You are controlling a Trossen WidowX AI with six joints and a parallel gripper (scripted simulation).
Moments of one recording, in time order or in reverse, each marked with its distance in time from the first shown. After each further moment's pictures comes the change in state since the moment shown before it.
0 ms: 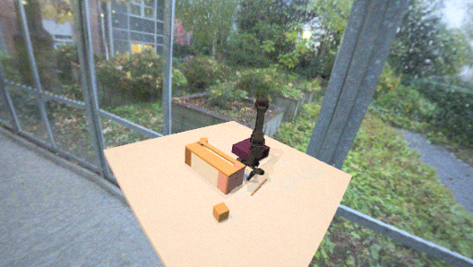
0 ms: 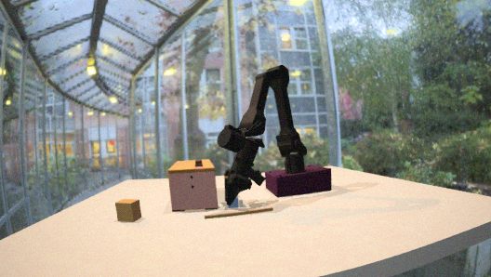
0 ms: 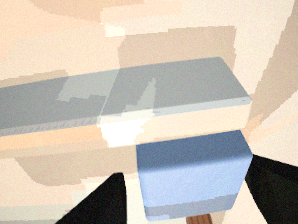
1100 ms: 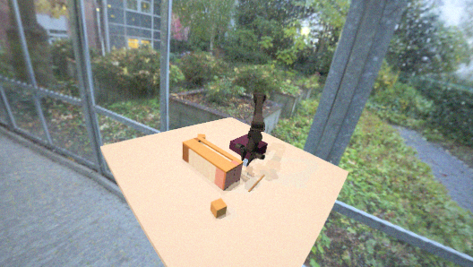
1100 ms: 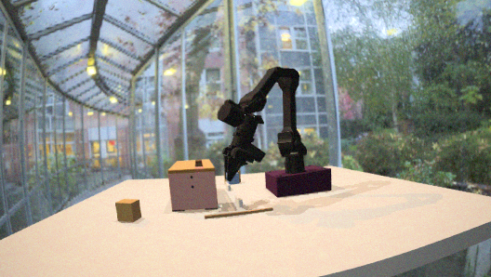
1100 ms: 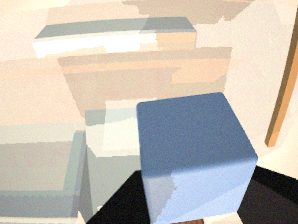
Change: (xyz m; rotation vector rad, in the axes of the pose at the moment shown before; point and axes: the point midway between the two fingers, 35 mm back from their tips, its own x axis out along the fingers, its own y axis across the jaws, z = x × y) arm -0.070 0.001 -0.026 -0.078 -0.010 -0.031
